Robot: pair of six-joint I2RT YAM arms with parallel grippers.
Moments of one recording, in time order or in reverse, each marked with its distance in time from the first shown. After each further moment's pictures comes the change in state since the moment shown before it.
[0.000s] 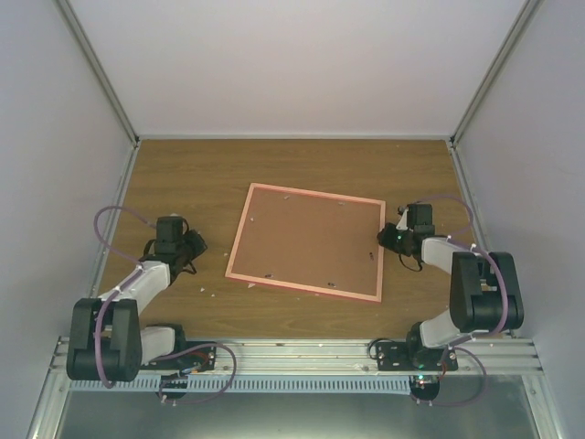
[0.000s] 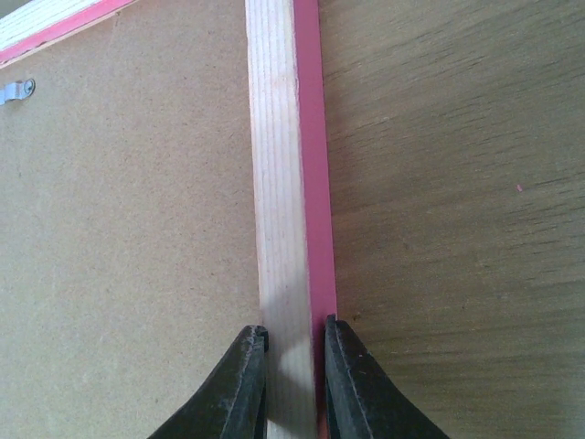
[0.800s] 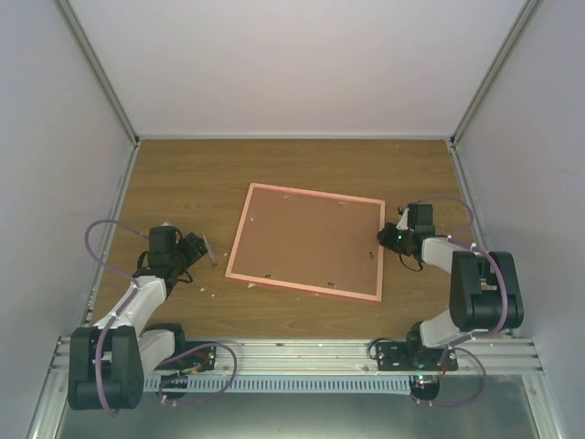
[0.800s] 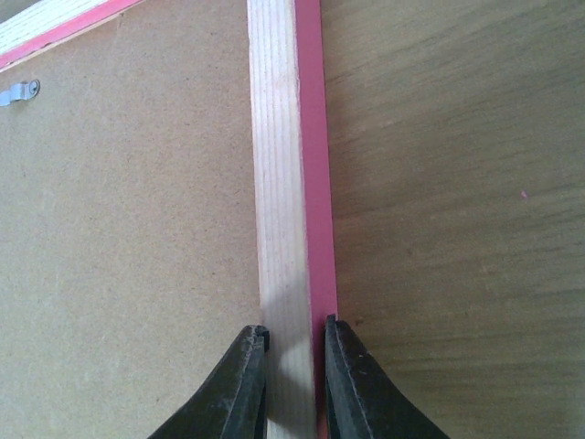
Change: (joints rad) left arm 0.067 -0.158 -0.097 -0.021 0.019 -0.029; right arm -0.006 0.000 -0.009 0.018 -0.015 0.000
